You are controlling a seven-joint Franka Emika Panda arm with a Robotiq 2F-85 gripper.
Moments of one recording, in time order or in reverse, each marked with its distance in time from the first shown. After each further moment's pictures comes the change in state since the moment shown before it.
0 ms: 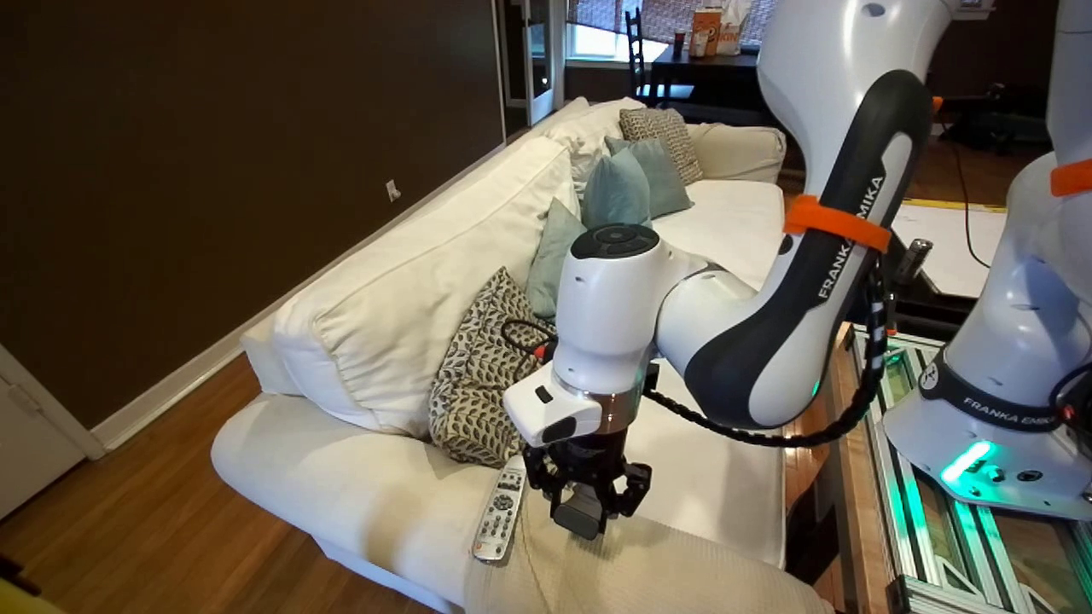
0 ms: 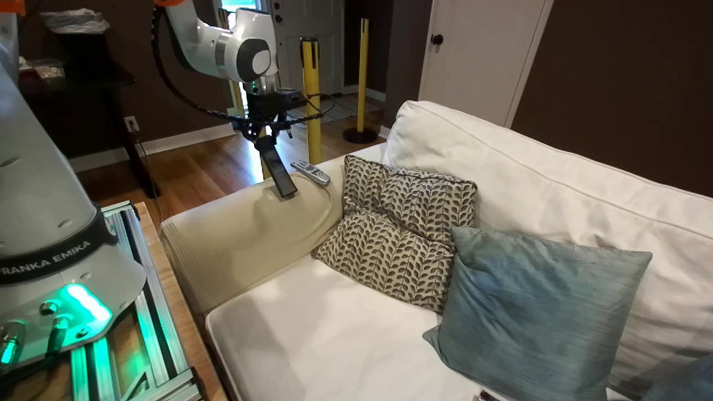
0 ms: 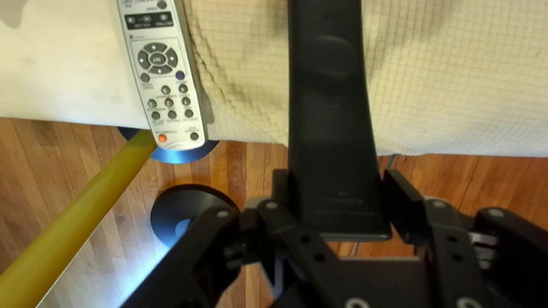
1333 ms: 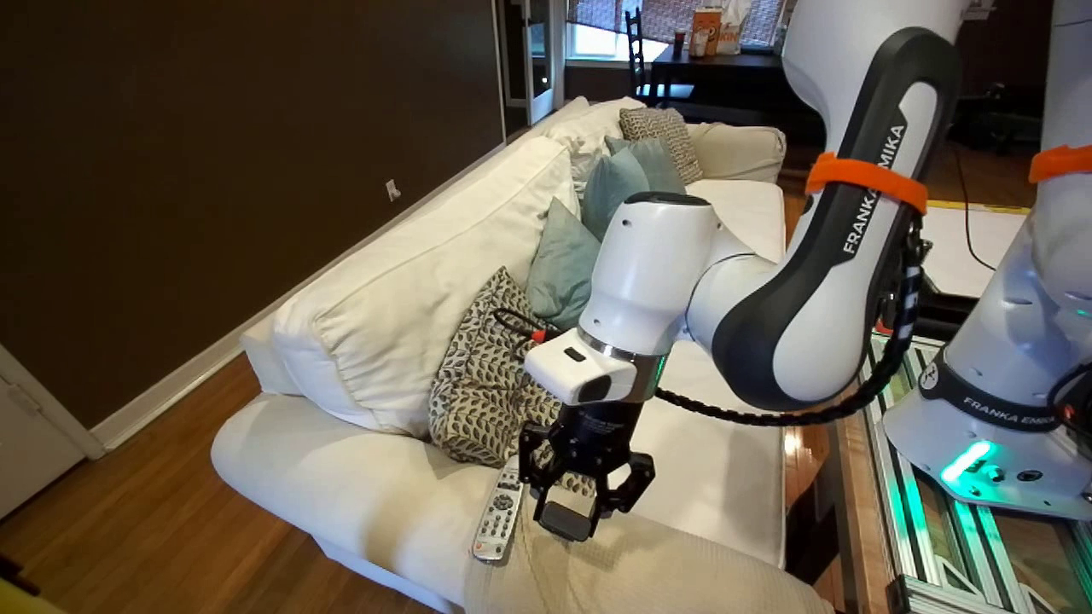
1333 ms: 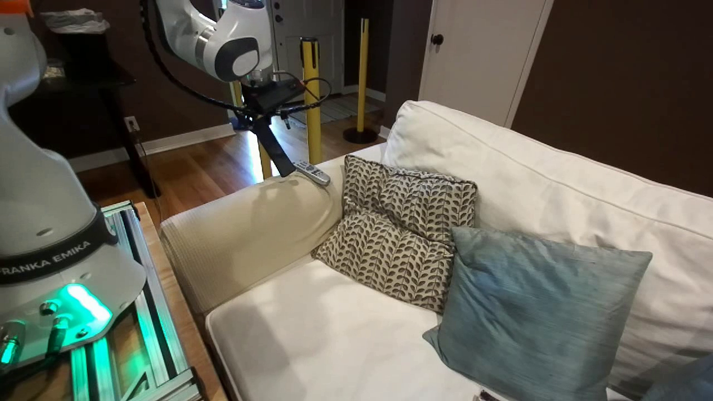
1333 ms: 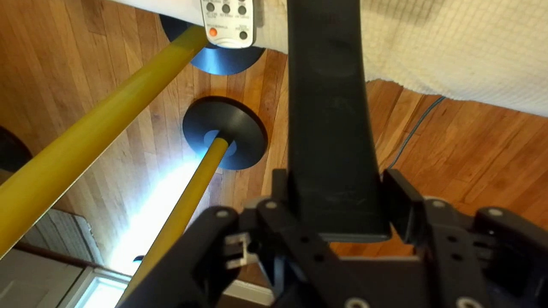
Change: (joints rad) arm -0.354 0.004 0.371 -0.113 0.215 0.241 -0.373
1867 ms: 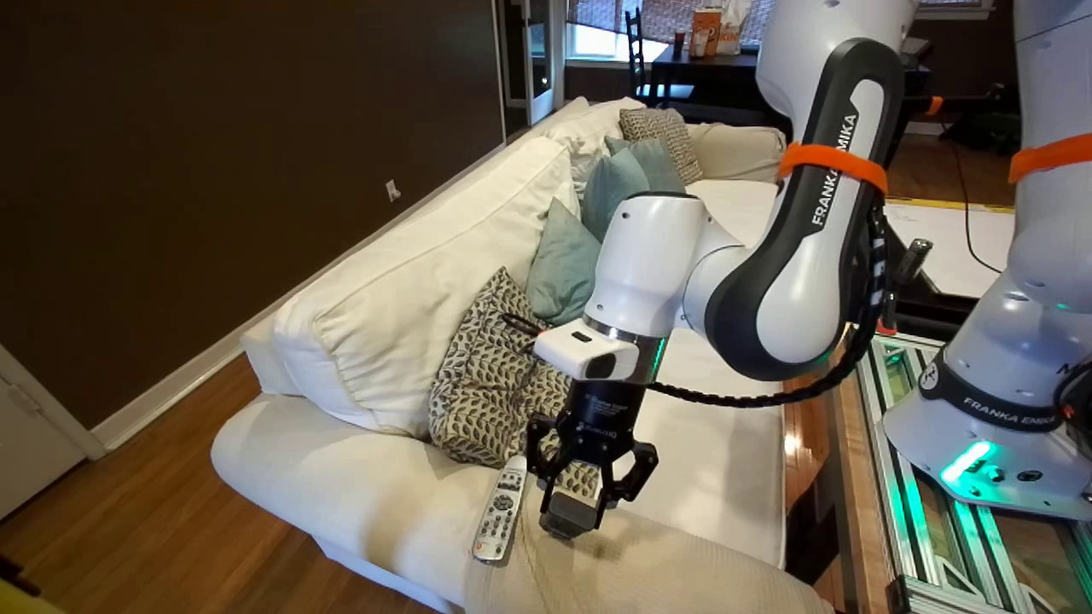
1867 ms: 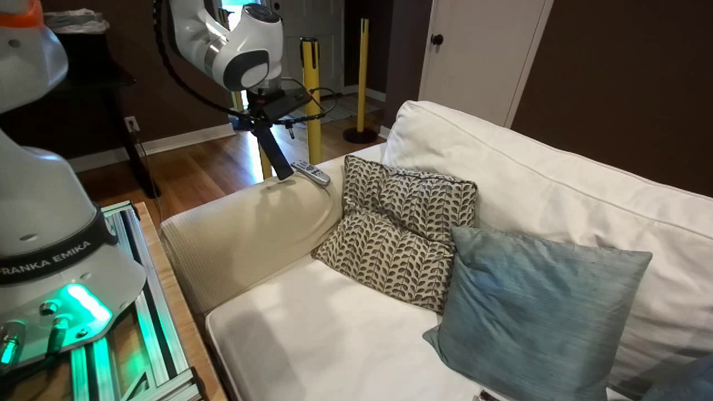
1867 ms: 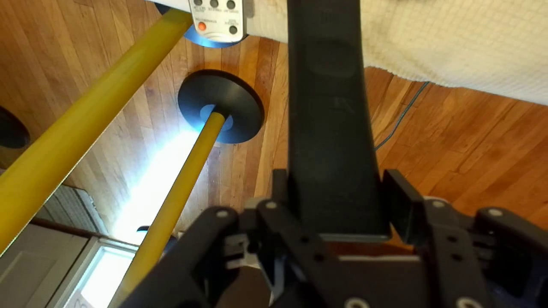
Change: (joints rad) arm -0.255 0.133 0.164 -0.030 -0.085 0.019 -0.048
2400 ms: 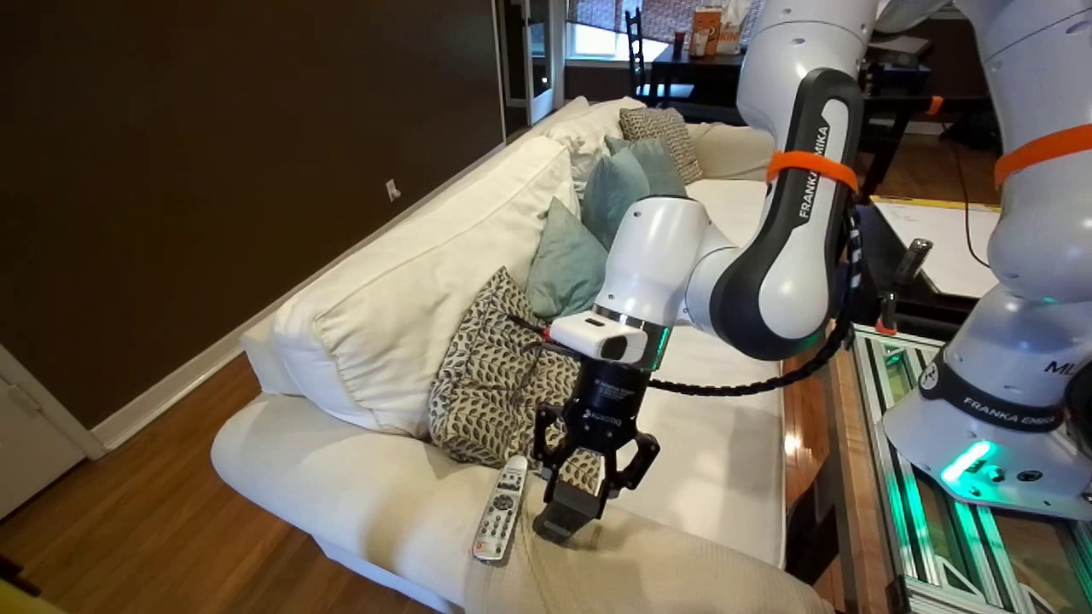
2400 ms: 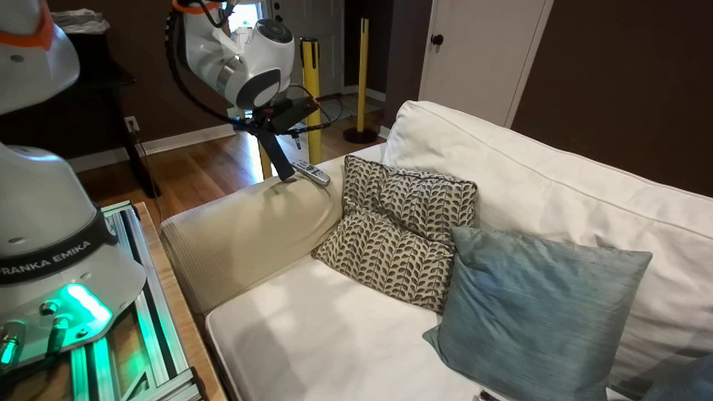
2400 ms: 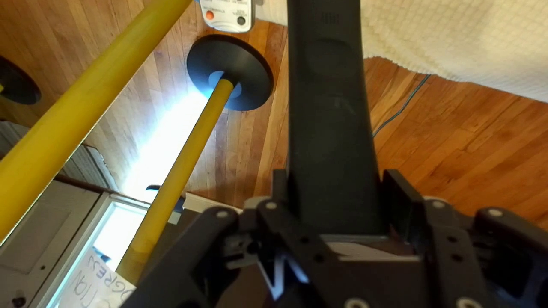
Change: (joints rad) arm -0.180 0.176 0.046 -0.030 -0.225 0.061 -0.005
